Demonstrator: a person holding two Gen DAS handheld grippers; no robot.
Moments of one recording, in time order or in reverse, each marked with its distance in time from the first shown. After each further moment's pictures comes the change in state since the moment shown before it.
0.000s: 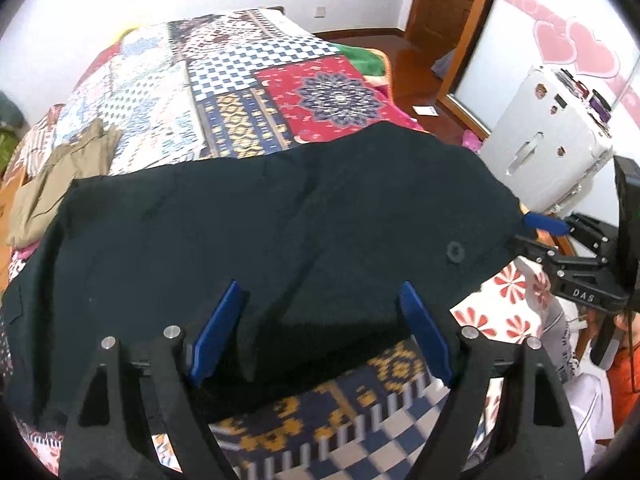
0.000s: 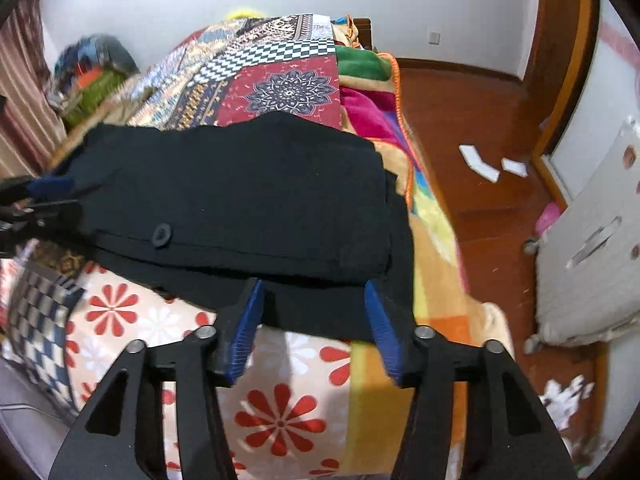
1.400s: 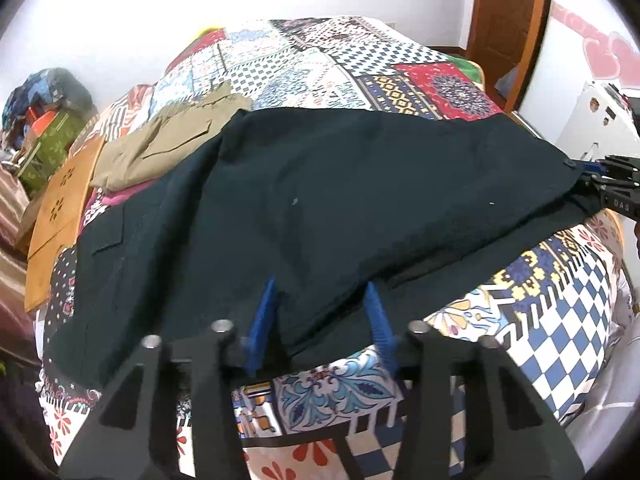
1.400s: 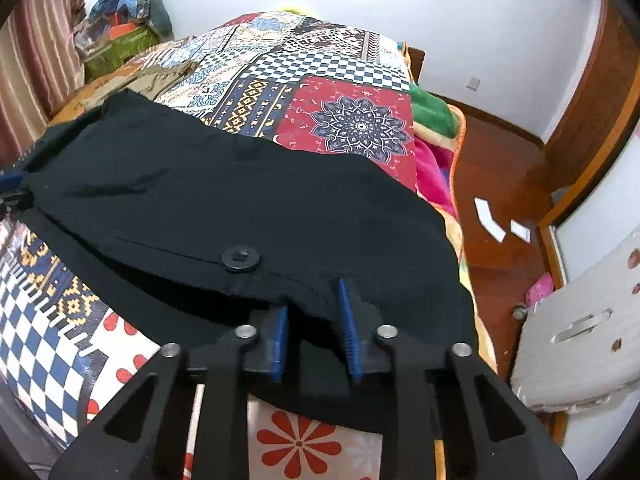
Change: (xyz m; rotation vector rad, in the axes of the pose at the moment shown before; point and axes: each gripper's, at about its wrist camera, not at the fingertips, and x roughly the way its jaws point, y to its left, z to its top) left arm -0.046 0.120 -0.086 -0.063 -0.082 0.202; right arm 0.020 0.071 0.034 -0.199 -0.025 -0.025
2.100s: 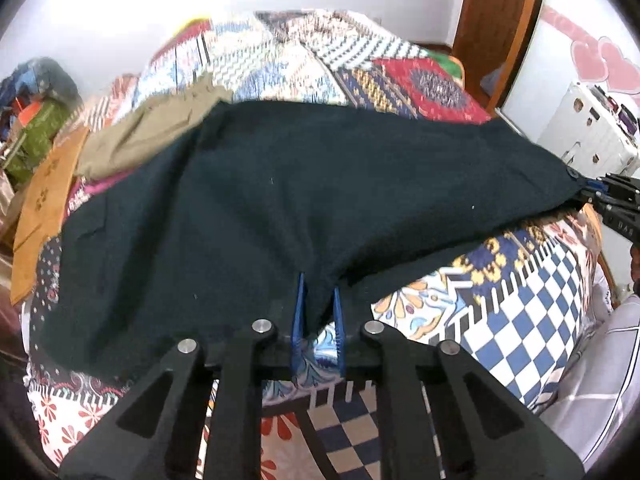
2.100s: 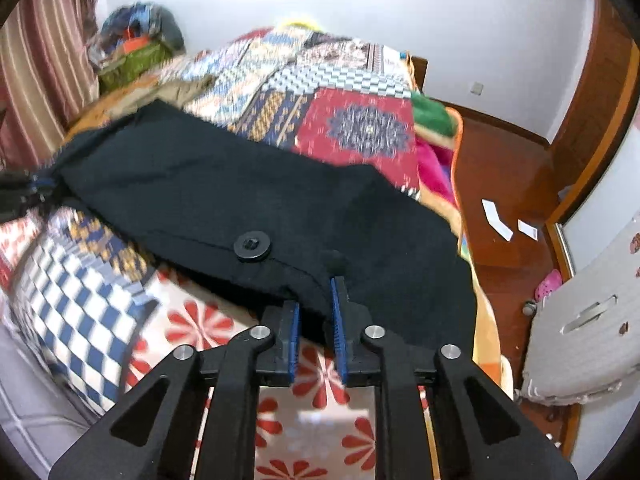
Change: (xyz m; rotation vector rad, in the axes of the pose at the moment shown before) left arm -0.007 -0.008 -0.004 -0.024 0.052 -0.082; right arm -0.029 0.005 -0.026 -0.003 -0.025 0.035
